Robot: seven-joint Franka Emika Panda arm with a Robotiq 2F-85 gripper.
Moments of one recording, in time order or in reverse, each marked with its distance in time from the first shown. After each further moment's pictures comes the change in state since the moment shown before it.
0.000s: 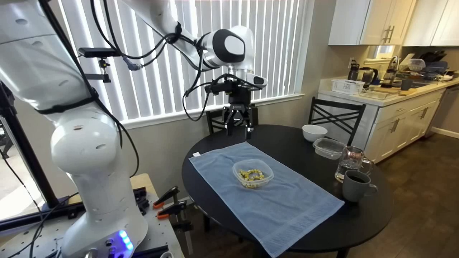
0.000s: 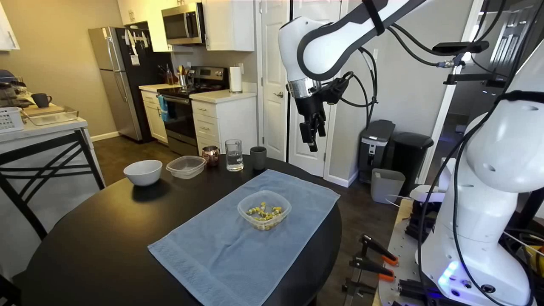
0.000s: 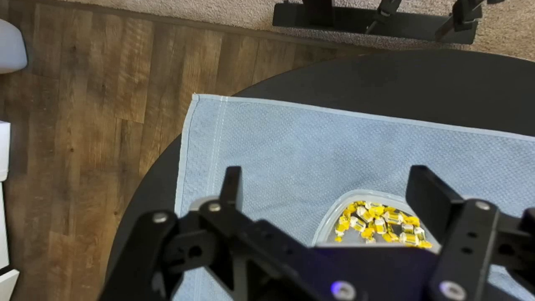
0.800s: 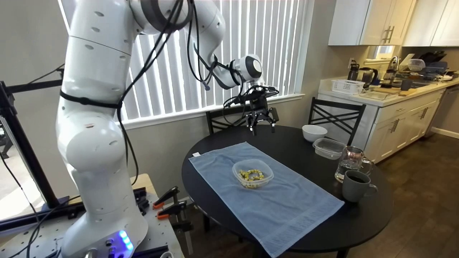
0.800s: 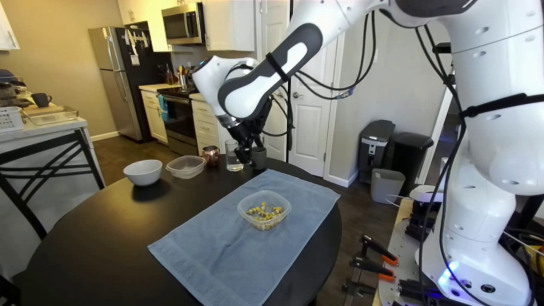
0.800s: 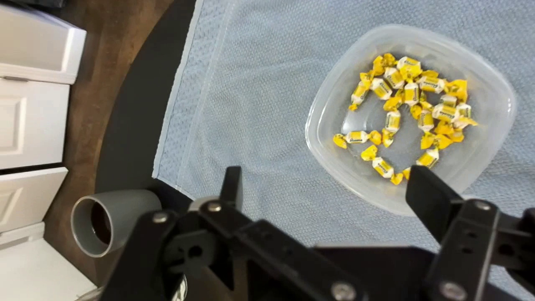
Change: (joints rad) arm 0.170 0.649 0.037 0.607 -0.263 -0.027 0.156
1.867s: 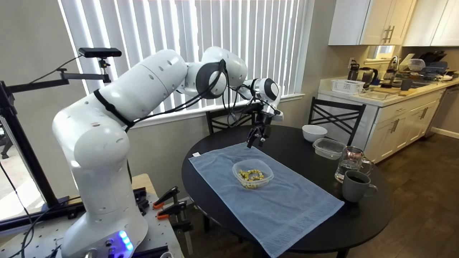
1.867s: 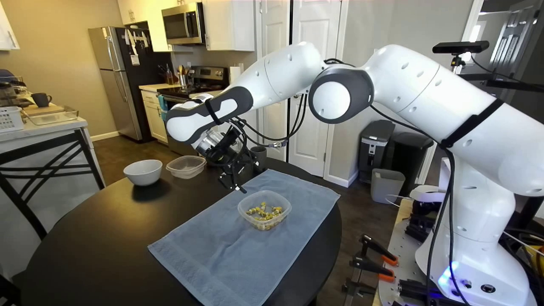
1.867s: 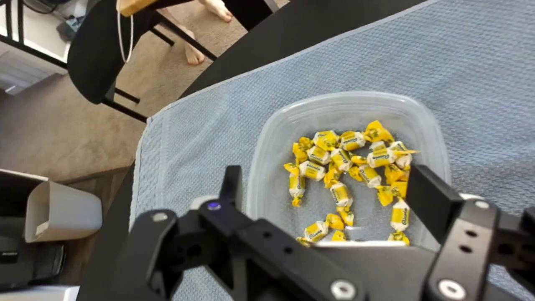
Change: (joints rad) arm 0.093 0.677 -0.123 0.904 0.345 -0.747 0.294
